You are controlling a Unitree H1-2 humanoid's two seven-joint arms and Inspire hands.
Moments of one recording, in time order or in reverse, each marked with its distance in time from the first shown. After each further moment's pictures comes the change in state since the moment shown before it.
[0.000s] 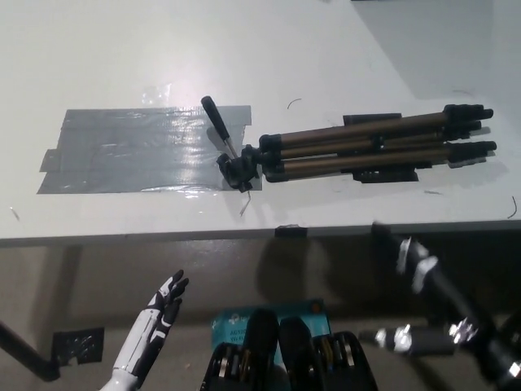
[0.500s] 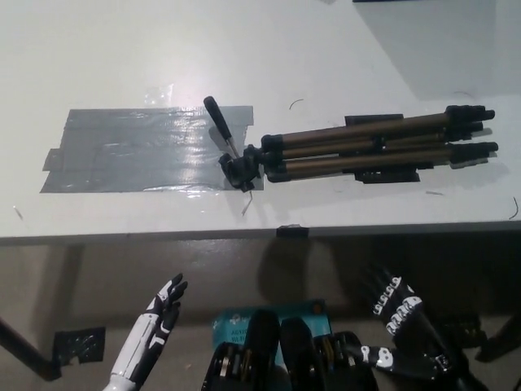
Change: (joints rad) left_arm 0.026 0.009 -0.007 -0.029 0.012 -0.009 0.007; right_arm 0.083 0.181 -0.085 0.131 0.177 0.021 0.025
